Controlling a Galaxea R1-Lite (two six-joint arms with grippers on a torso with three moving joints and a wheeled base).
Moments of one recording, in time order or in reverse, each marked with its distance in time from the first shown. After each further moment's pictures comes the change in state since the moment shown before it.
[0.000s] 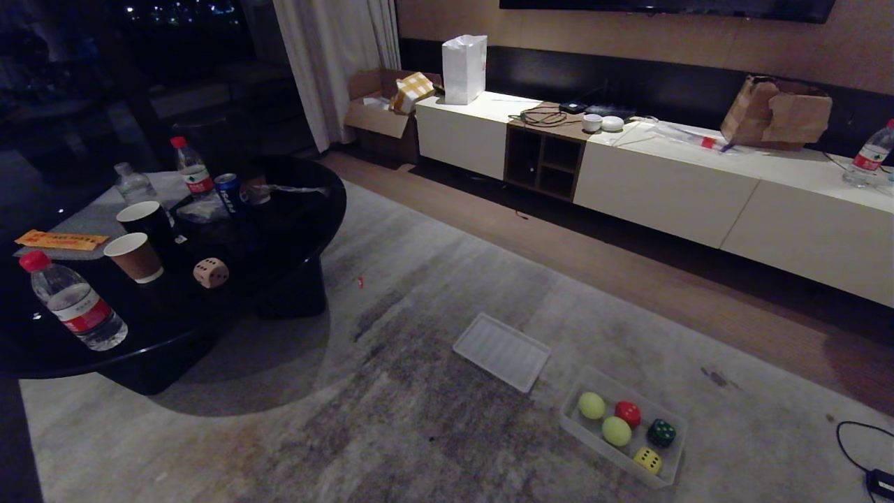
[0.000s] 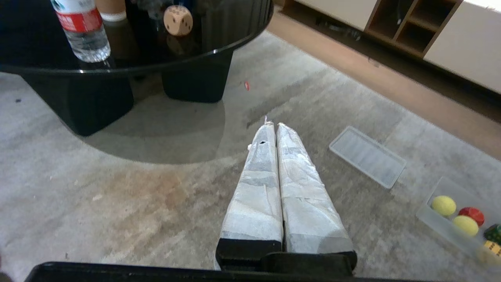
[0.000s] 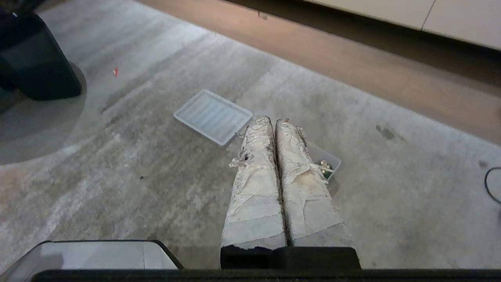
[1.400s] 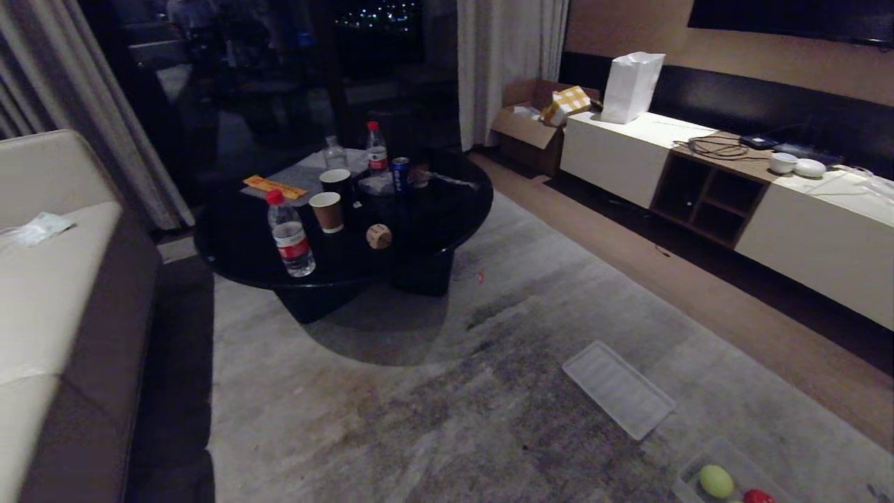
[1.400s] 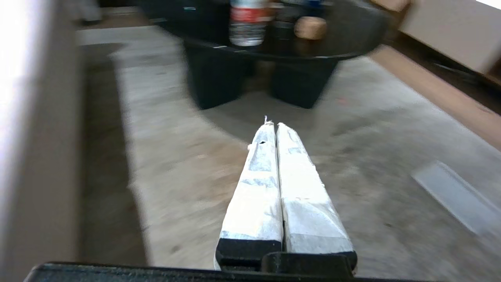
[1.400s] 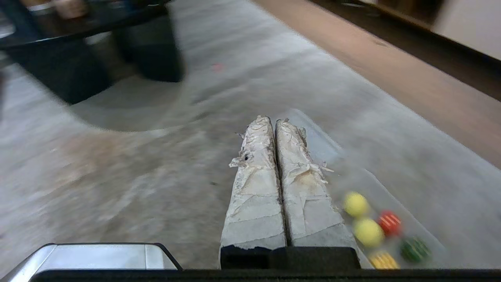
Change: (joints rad) left arm 0.000 0.000 0.000 0.003 -0.001 0.010; right arm 0.000 0.000 0.000 0.001 -0.002 0.000
